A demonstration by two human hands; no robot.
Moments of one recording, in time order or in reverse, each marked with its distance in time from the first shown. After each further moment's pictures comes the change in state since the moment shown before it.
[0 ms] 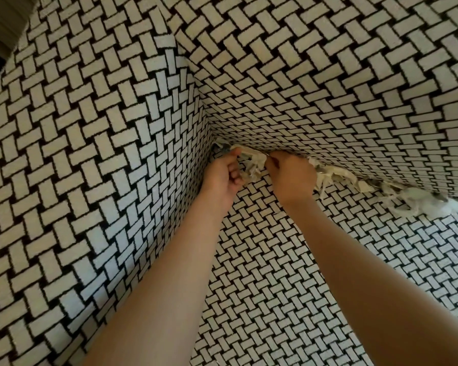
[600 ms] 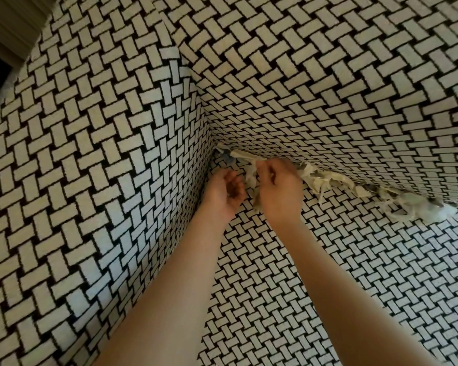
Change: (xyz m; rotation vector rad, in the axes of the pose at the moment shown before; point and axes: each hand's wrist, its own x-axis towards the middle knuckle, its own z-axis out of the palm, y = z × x) left_hand -0.004 -0.010 -0.009 -0.094 0.075 -0.100; right_hand -0.033 -0.022 -0.005 0.580 0.137 -0.008
